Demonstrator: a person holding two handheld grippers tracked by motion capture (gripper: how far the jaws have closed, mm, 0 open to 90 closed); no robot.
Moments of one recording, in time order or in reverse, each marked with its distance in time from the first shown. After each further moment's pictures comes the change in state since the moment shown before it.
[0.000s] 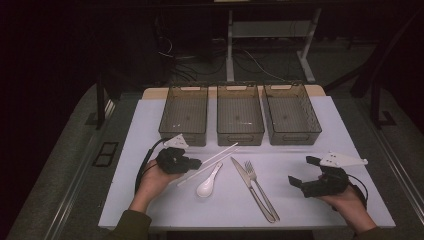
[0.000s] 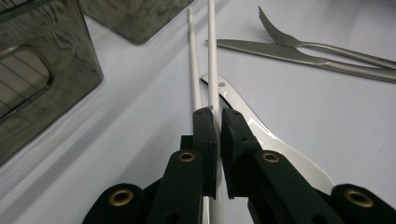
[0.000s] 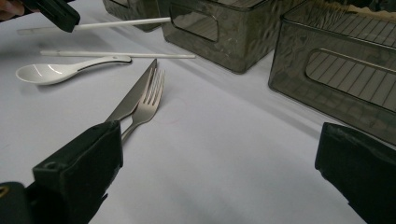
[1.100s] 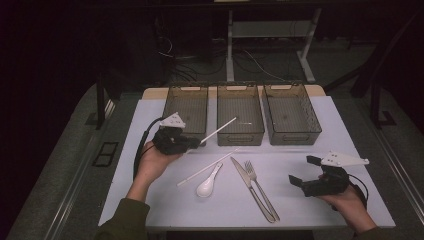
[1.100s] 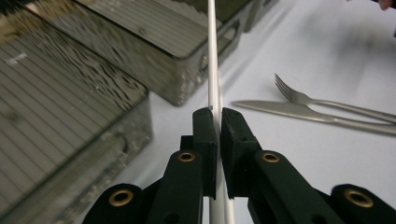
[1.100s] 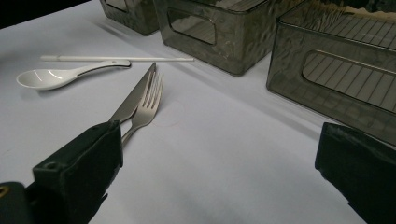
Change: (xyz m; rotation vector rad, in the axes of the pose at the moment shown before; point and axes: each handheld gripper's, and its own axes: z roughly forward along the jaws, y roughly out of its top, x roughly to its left) left arm 0.015 0.052 -0.030 -0.081 0.087 0.003; right arm -0.001 0.000 -0.001 -0.014 -0.001 0.020
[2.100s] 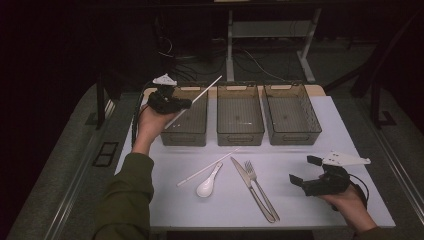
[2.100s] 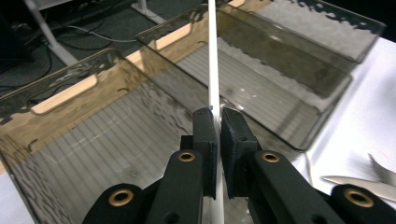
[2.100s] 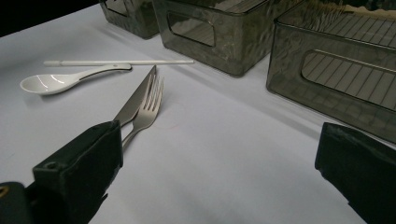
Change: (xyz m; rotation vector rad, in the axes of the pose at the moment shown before) left arm 0.087 0.053 0.000 -0.068 0.150 -0.074; right arm -0.002 0.000 -0.001 -0.009 0.006 0.017
